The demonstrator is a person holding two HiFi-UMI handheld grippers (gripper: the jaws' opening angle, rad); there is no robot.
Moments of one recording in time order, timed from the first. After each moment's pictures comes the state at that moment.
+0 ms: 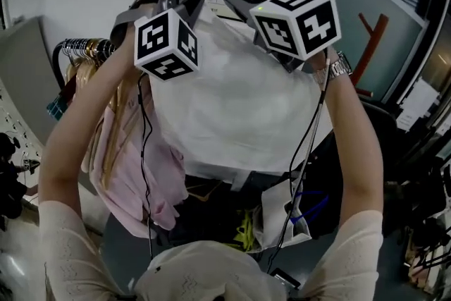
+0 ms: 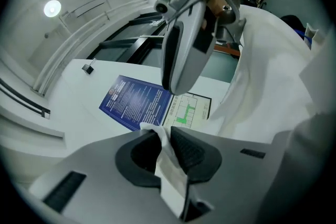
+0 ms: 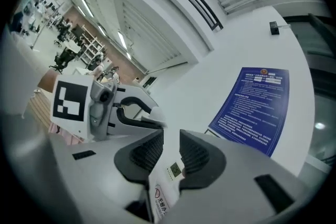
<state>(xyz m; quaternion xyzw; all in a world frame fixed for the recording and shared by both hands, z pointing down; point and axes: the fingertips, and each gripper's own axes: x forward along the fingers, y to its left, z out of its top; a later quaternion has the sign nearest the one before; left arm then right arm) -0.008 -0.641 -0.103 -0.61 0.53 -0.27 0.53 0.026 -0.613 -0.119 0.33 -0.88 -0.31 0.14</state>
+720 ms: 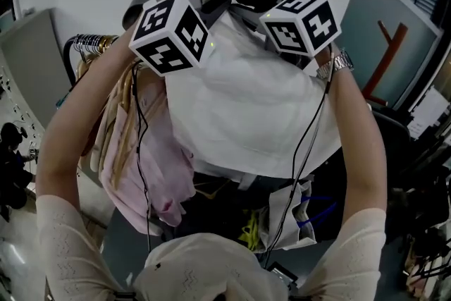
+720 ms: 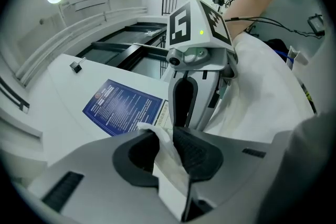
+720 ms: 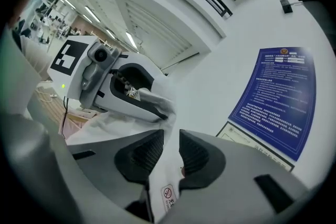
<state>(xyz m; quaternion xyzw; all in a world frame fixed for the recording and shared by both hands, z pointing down) 0.002 -0.633 -0.104 -0.68 0.44 -0.27 0.52 -0.006 -0.653 -0.081 0.25 -0.91 -0.28 0.19</state>
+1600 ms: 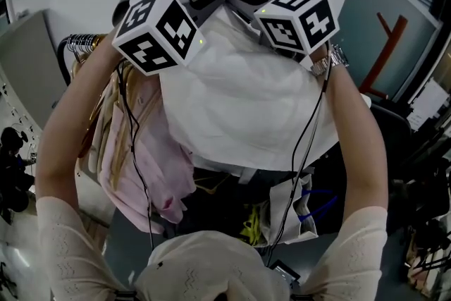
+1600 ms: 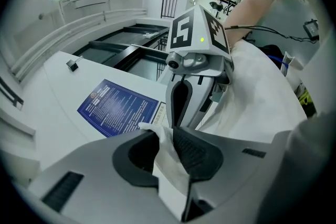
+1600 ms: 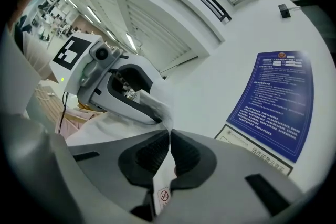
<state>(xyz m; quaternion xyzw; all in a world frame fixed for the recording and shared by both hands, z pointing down) 0.003 -0.631 -0.100 -0.70 0.41 -0.27 0.51 -0.009 -0.654 -0.085 0.26 -0.90 -0.30 0.17</state>
